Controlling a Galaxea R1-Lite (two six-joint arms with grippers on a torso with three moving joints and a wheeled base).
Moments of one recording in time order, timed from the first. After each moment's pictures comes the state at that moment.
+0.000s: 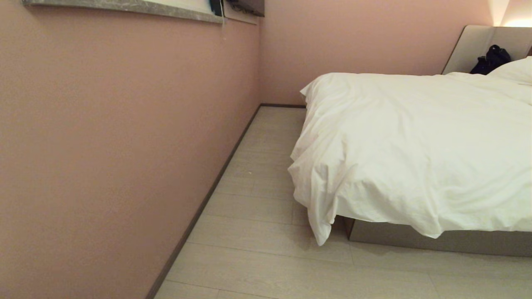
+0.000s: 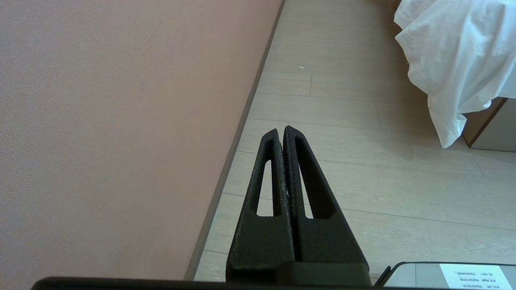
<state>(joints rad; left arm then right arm) 0.00 0.00 -0.04 0.10 0.00 0.02 0.00 0.00 0.00 0.00 0.01 -0.01</state>
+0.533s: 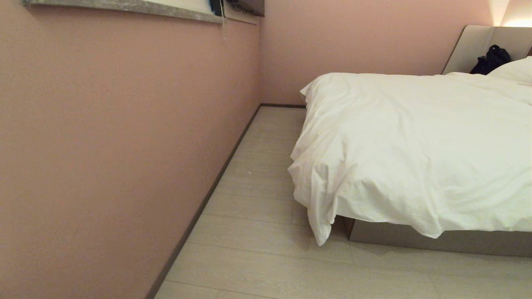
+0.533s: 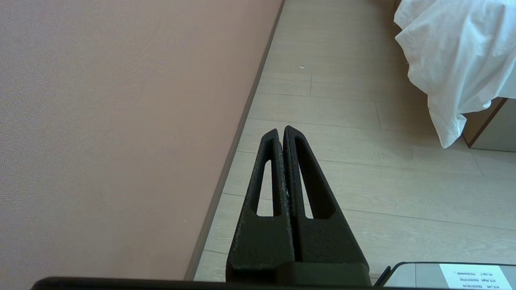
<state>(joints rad) 0.00 0.00 -0.04 0.10 0.00 0.02 0.00 0.00 0.00 0.00 0.01 -0.01</state>
